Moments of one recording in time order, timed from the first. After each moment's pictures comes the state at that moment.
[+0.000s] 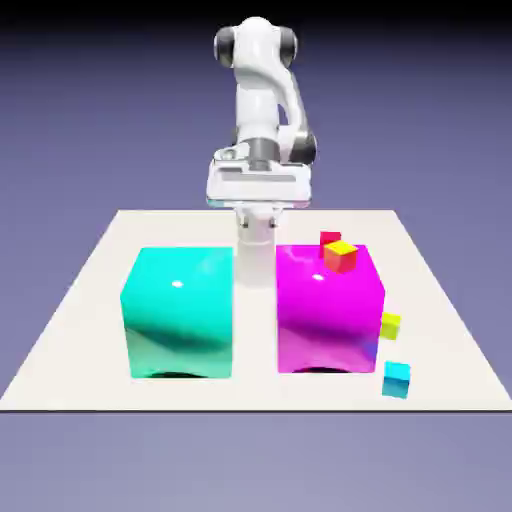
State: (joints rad) arm 0.02 -0.55 0.01 -2.78 0.00 3.00 0.71
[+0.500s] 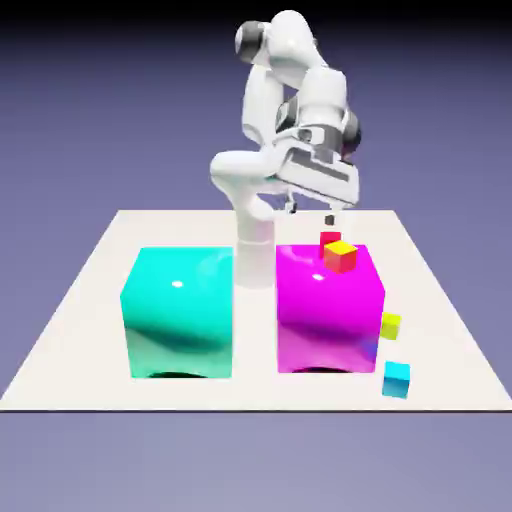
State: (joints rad) arm -0.27 -0.51 0.55 -2.51 -0.15 2.61 0.53
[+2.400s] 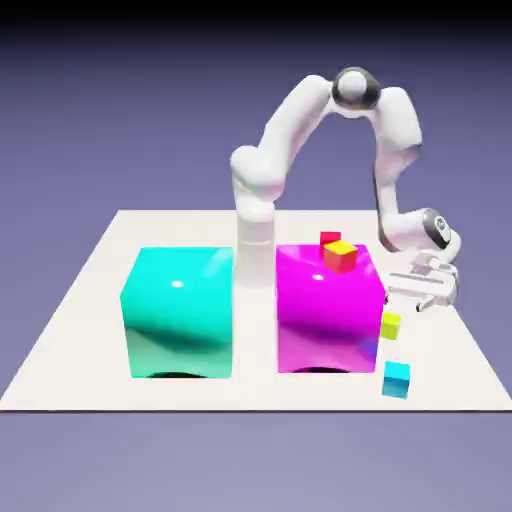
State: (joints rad) arm -1.25 -0.71 2.62 -2.24 -0.96 1.94 0.45
